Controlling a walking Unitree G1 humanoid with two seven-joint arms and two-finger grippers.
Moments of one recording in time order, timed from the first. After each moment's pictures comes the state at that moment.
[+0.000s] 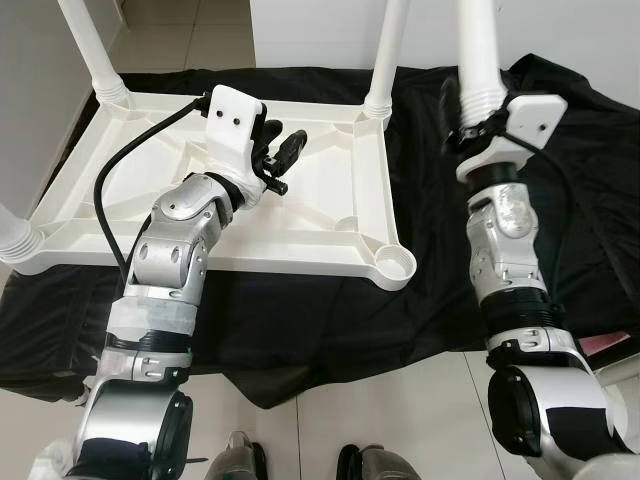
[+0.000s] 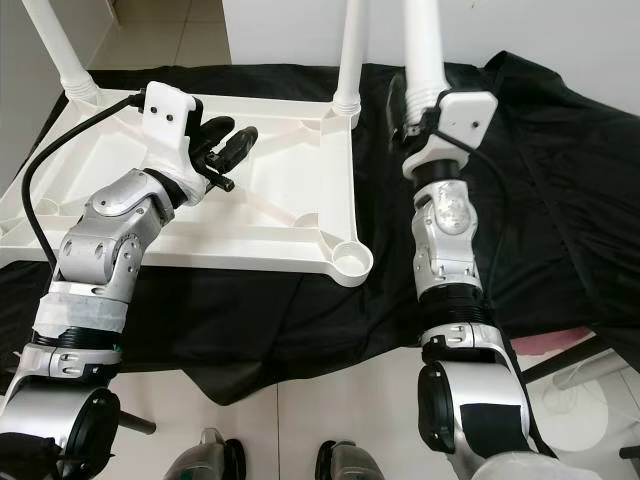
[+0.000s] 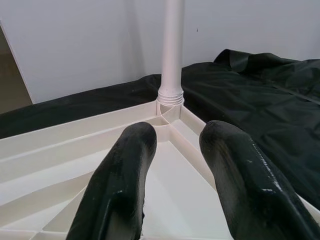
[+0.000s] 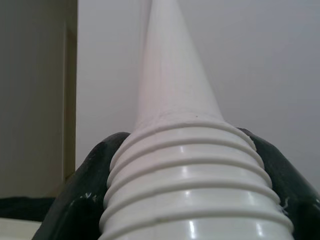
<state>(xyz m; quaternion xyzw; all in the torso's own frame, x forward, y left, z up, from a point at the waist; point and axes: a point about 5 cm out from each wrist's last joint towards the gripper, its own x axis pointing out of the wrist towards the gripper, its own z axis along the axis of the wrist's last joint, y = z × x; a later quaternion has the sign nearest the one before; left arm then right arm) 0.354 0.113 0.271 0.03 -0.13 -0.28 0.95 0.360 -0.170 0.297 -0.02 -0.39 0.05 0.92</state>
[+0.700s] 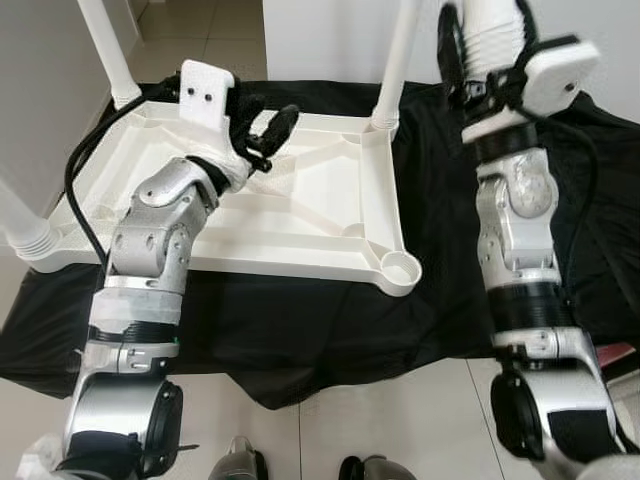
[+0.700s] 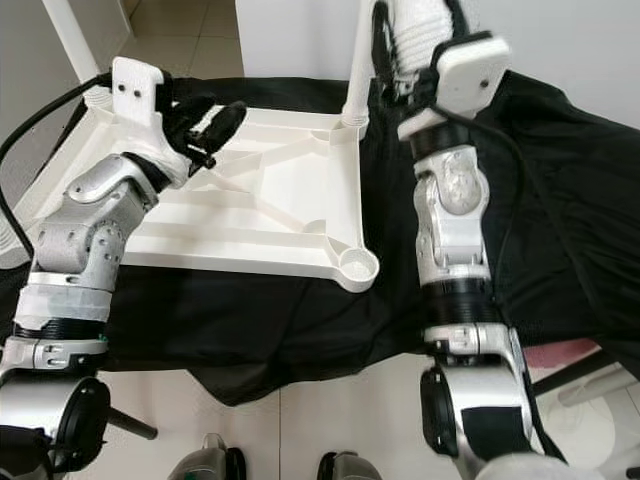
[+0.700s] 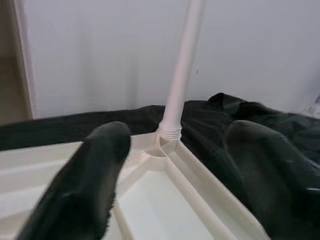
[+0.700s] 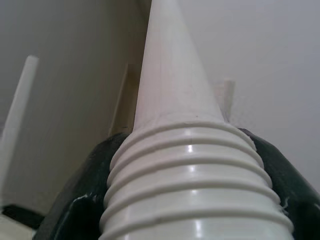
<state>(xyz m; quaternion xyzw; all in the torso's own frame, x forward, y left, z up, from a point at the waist) 0.351 0.127 0.287 -0.06 -0.14 -0.30 0.94 0.333 -0.146 0.306 -0.07 -0.43 0.13 0.89</state>
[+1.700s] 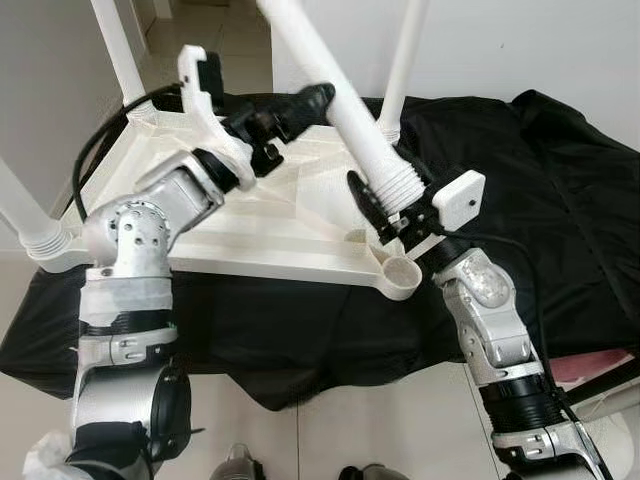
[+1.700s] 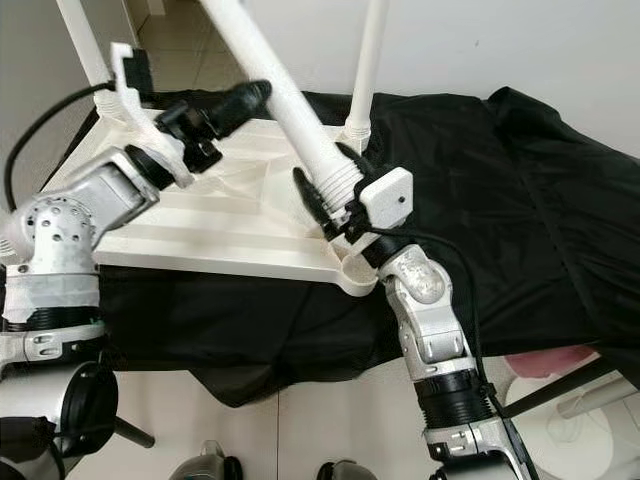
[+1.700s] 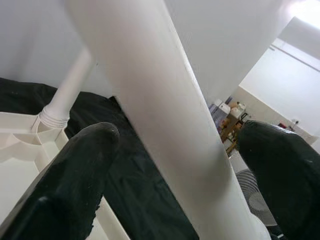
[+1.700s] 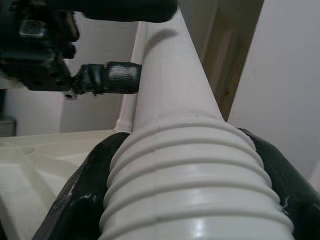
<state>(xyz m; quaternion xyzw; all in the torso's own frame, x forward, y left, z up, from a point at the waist) 0.336 0.107 0.298 -0.26 -0.06 -0.45 0.86 0.296 -0.107 0.228 -0.07 -0.29 0.31 0.90</state>
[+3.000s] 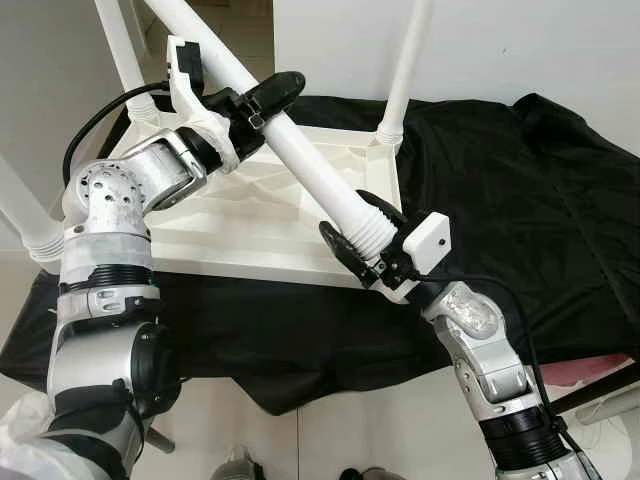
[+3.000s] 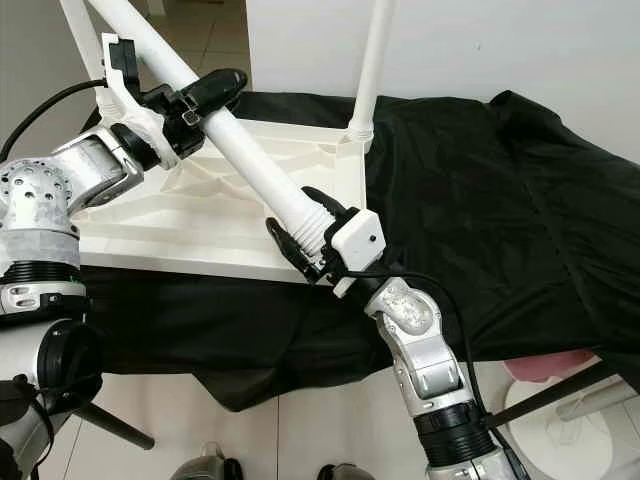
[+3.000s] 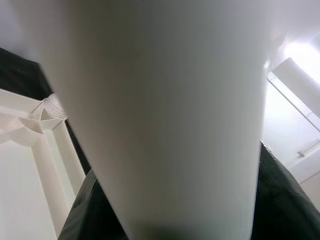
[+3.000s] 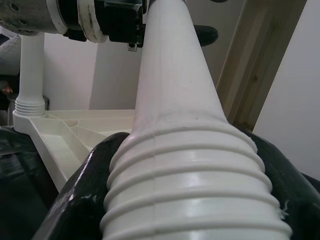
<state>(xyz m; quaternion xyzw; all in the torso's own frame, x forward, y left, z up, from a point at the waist) 0.365 0.135 0.309 -0.36 0.00 -0.42 0.84 0.278 -0.096 0.206 -0.08 -0.25 0.35 0.90</state>
